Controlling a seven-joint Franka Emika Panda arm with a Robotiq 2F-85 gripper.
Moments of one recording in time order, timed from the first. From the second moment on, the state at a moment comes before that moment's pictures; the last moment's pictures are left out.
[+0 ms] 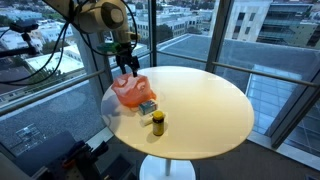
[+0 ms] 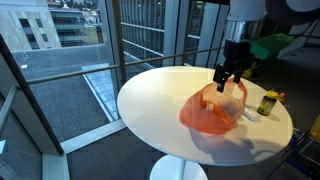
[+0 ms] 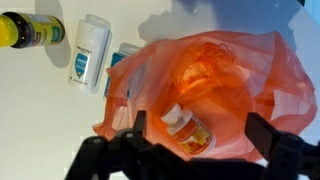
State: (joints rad) arm 0.10 0.09 0.20 -2.13 -0.19 2.15 0.40
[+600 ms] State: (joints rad) arm 0.12 0.13 0.17 -2.11 -0.19 2.16 0.37
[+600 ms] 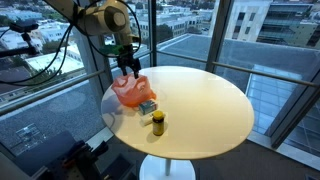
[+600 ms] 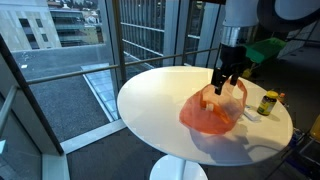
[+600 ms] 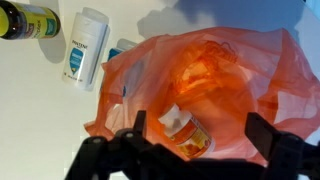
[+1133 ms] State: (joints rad) arm 0.14 0.14 0.13 -2.12 -0.19 2.16 0.37
